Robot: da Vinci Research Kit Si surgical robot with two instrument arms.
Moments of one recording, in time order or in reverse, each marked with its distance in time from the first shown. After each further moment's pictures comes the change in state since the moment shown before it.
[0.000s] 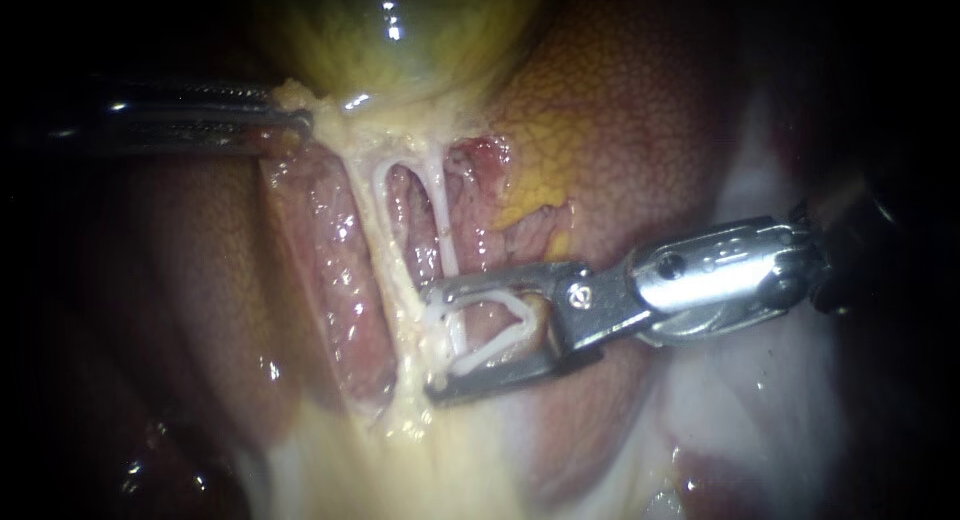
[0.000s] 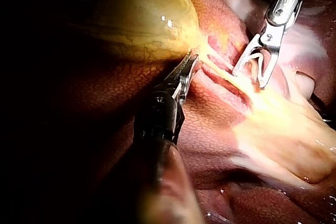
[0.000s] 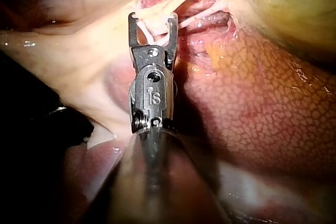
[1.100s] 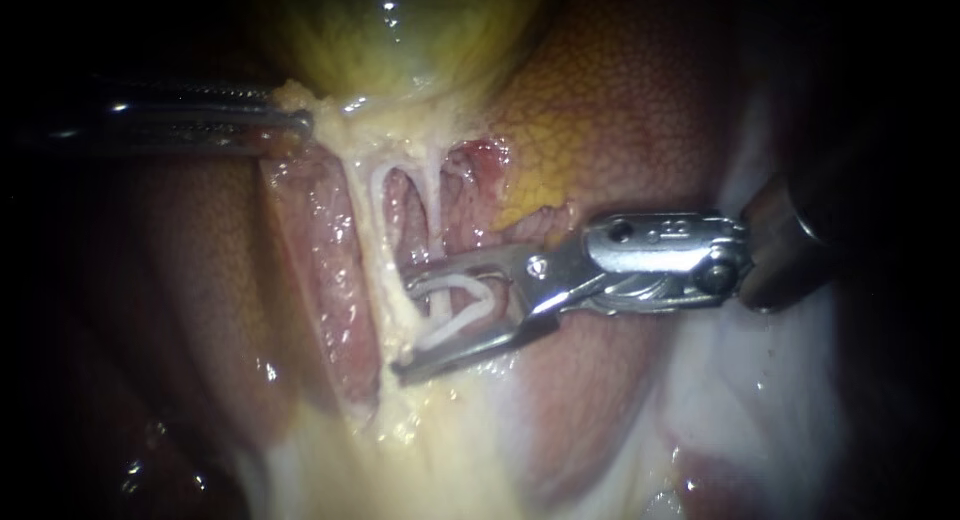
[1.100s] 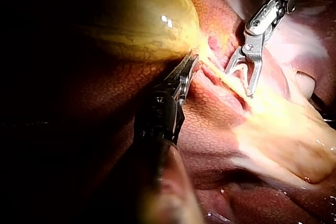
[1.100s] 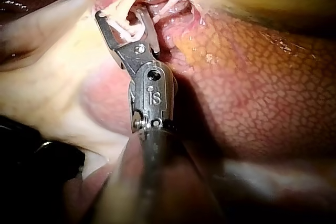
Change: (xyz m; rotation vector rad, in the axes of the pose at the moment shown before) right arm -0.003 0.004 0.005 0.145 0.141 0.112; left arm 0.000 0.000 0.000 -0.001 -0.001 0.001
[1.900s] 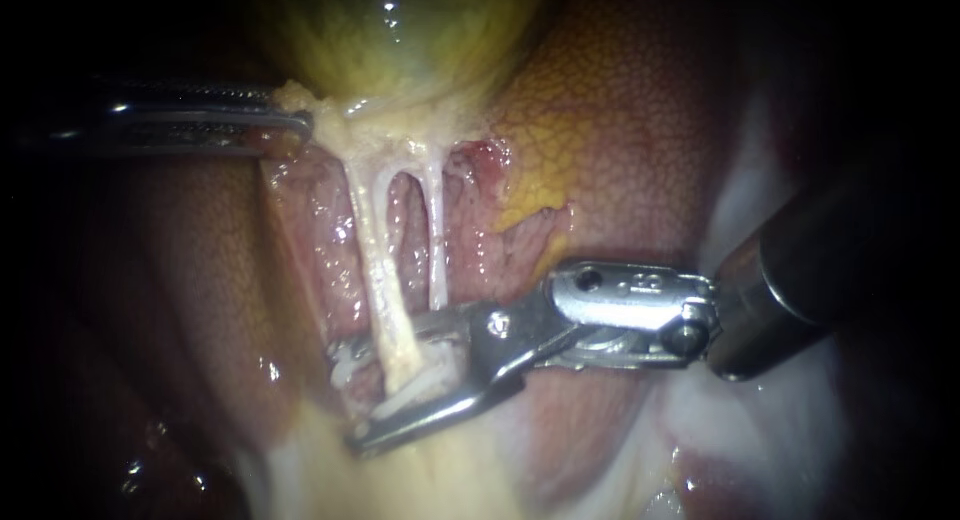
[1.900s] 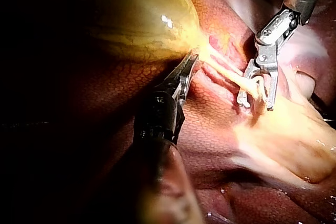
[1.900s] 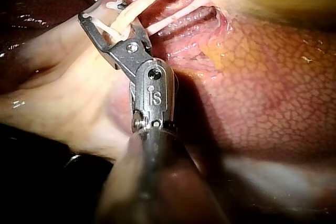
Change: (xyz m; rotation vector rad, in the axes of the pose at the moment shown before) right arm 0.001 -0.005 0.003 0.211 0.074 -0.011; left arm 0.000 0.000 0.000 0.000 0.000 0.000
